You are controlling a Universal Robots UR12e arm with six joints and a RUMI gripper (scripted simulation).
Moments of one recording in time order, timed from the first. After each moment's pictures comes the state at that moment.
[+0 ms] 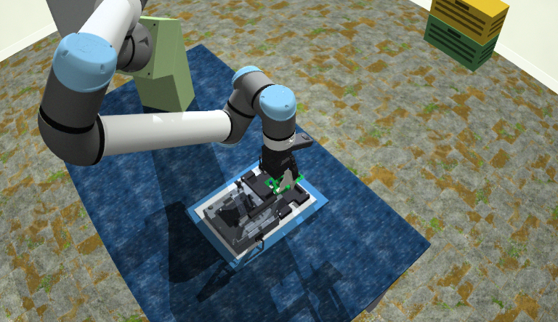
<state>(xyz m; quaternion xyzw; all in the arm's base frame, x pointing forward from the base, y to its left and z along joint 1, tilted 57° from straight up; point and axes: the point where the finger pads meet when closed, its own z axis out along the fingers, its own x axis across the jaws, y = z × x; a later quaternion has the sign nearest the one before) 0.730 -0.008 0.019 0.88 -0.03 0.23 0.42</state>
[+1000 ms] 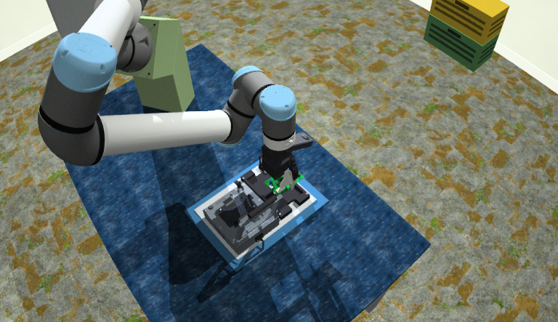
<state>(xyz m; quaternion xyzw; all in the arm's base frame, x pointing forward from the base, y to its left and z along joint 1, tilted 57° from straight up) 0.730 -0.008 0.019 0.88 -0.03 0.23 0.42</state>
